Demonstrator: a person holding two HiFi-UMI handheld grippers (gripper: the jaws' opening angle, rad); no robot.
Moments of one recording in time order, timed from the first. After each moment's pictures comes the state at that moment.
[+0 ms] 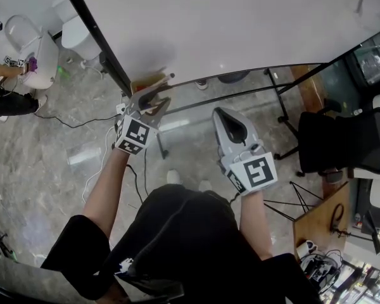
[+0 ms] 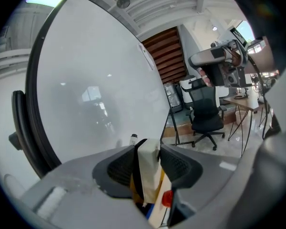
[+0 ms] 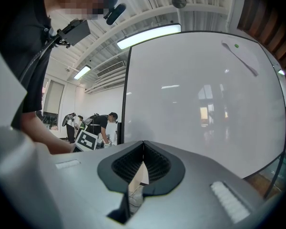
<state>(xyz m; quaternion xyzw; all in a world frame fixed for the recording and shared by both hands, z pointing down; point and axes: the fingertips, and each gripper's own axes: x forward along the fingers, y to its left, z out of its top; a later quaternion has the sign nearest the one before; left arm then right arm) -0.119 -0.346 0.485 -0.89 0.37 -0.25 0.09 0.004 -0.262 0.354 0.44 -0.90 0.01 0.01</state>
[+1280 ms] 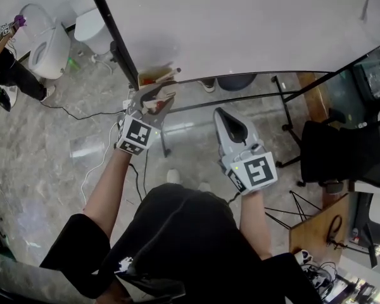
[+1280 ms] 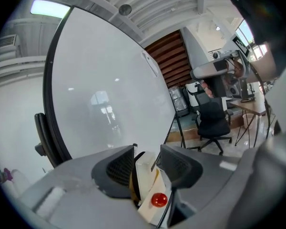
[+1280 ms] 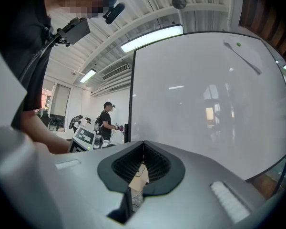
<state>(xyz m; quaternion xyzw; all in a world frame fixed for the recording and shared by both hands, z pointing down) -0.116 -0.318 0.454 -0.88 0.41 -0.22 0.11 0.006 -0.244 0.354 0.40 -0.92 0.00 0.00</state>
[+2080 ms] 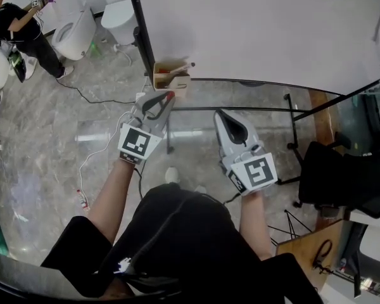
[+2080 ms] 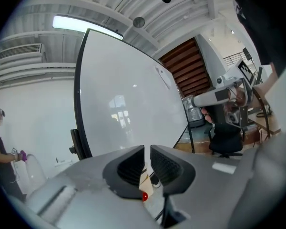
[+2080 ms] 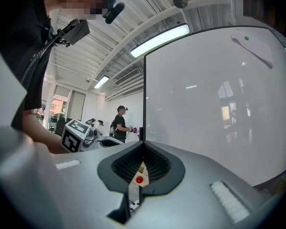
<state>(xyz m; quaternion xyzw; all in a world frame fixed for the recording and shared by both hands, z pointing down) -0.118 -0.250 0.400 -0.85 0.50 -0.15 0.10 0.000 -0.214 0.348 0.32 -0.95 0.00 -0.01</state>
